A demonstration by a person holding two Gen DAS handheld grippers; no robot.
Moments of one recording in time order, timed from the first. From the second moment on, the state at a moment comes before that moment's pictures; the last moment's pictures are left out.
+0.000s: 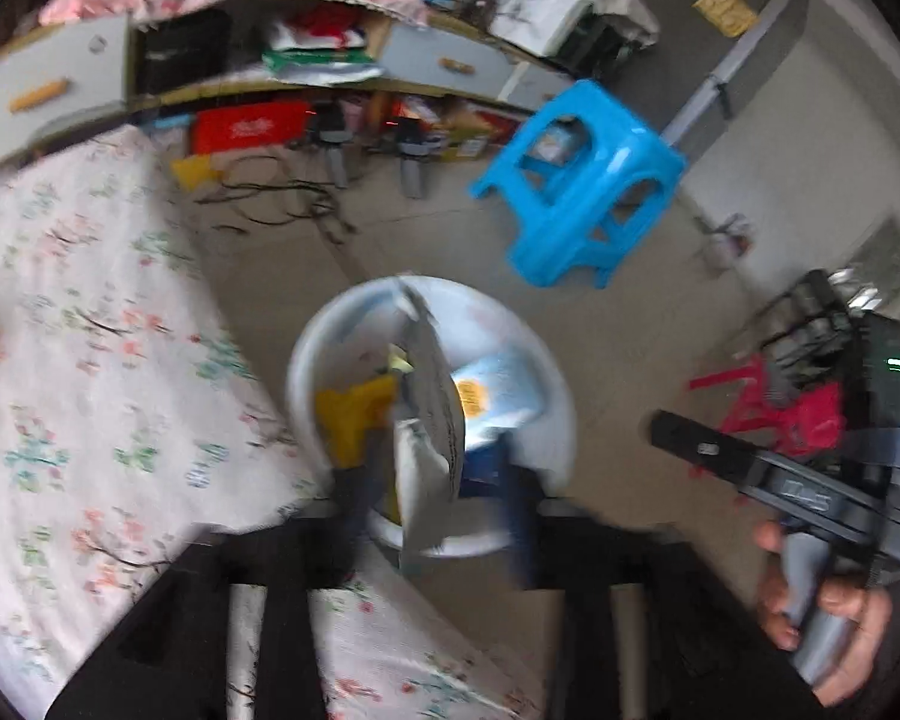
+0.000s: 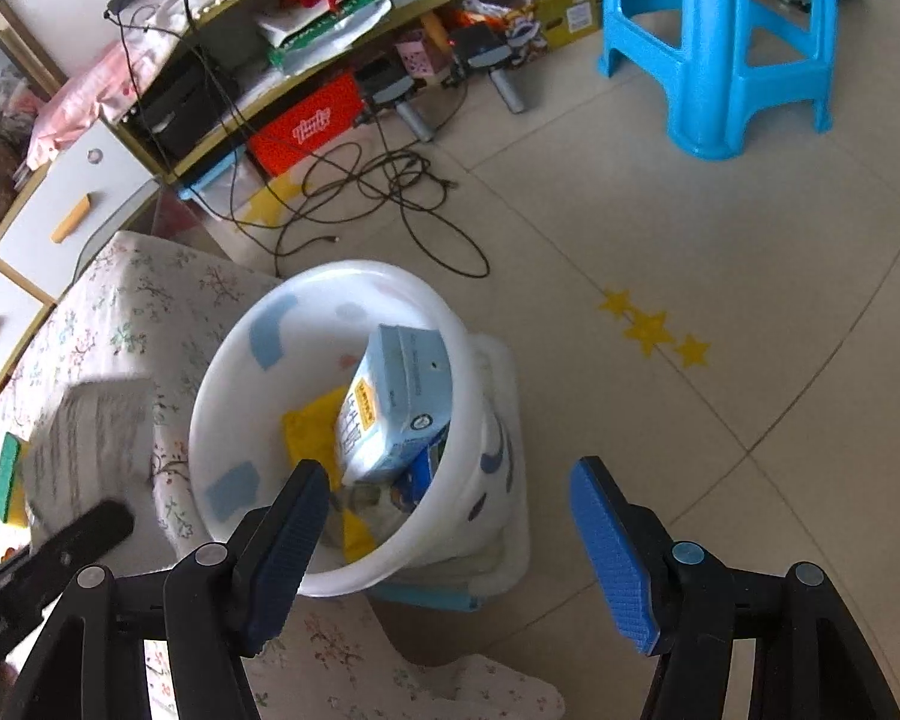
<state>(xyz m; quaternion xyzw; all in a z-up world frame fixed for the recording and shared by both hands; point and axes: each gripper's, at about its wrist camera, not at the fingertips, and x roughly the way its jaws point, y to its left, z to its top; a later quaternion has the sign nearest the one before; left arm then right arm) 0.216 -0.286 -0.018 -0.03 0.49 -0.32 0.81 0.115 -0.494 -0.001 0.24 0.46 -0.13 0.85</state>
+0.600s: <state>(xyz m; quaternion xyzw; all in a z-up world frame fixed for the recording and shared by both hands) 0.187 -0.141 -0.019 0.04 0.49 -0.14 0.86 0.133 -0.445 0.008 0.19 0.46 -0.10 0.86</state>
